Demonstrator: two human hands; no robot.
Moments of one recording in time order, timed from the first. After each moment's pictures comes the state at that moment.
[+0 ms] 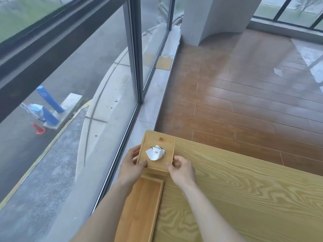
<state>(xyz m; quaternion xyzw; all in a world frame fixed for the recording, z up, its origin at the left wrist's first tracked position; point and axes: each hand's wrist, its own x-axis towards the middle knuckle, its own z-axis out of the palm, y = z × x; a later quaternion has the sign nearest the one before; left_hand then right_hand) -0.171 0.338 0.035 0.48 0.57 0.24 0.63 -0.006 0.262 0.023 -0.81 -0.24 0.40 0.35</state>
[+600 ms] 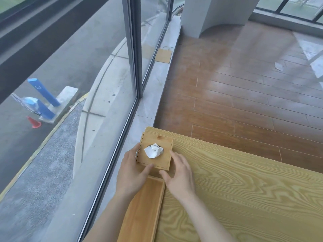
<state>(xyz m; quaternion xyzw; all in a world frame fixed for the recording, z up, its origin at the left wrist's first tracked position) -0.182 0.332 -0.004 0.65 0.56 0.21 0.47 -0.027 0.251 0.016 -0.82 -0.44 0.28 0.26</state>
